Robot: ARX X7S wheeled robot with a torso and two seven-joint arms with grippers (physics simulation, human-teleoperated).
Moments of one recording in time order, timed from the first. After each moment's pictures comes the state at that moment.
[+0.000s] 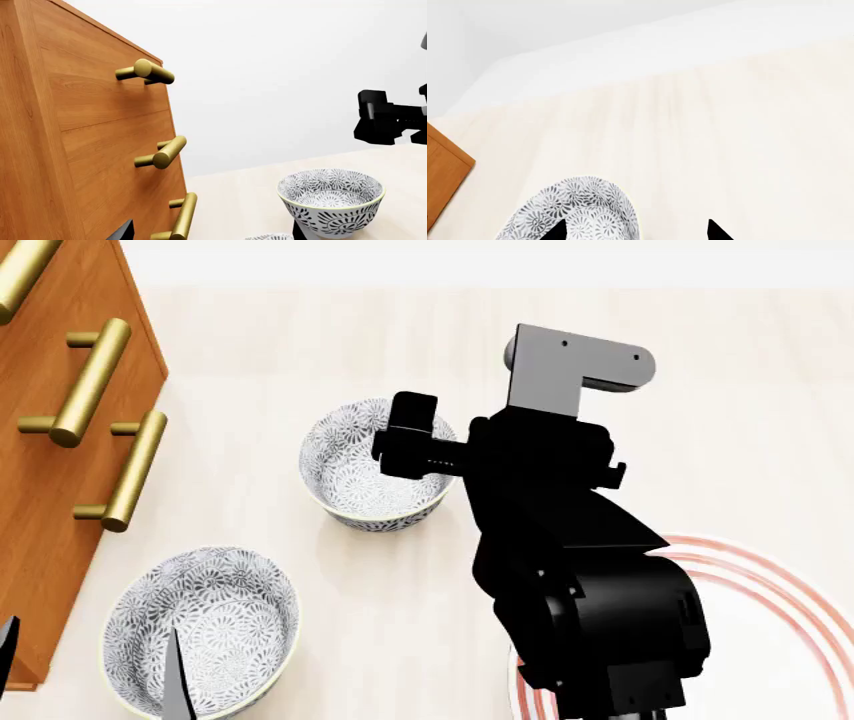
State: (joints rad) left arm 0.03 -0.24 0.29 0.23 0.09 0.21 -0.38; right arm 1.05 0.05 -0.19 0.46 0.58 0.75 0.29
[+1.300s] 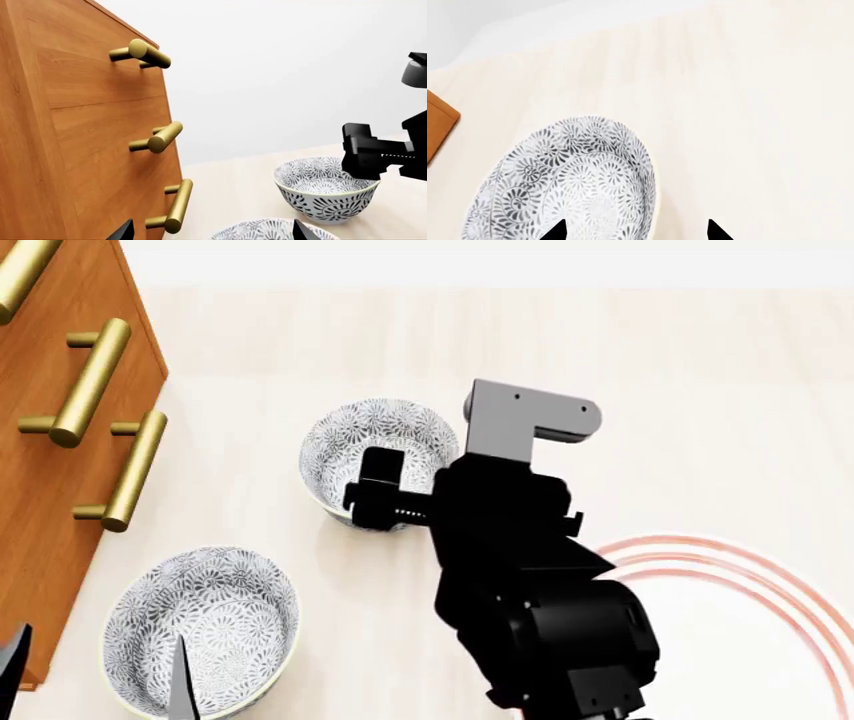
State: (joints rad) left arm 0.02 -0.26 0.32 0.20 0.04 0.20 -0.40; right arm 1.05 0.04 -0.36 0.65 0.74 0.64 0.35
